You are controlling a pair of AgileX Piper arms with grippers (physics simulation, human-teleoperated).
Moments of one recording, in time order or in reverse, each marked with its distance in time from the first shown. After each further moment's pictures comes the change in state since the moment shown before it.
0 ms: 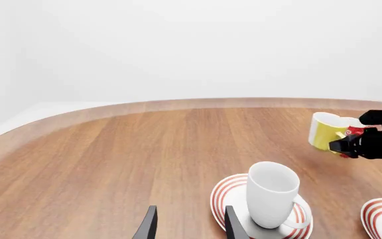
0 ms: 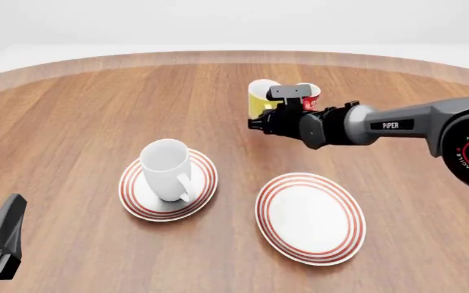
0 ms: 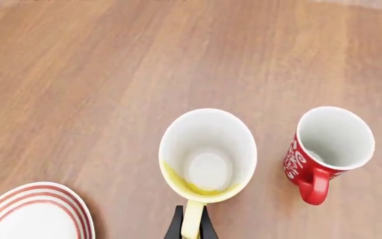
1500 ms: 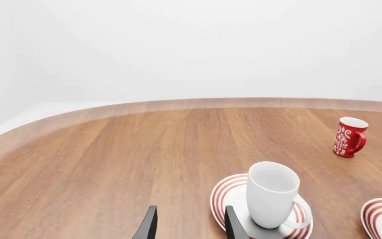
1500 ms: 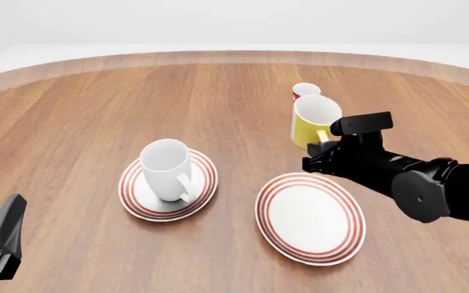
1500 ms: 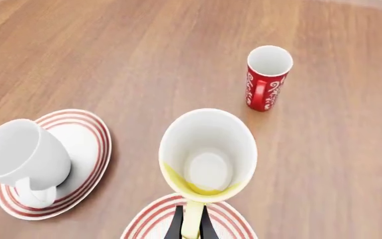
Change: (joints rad) left arm 0.000 0.000 0.000 0.000 0.000; right arm -0.026 -0.633 0.711 -0.119 -0.046
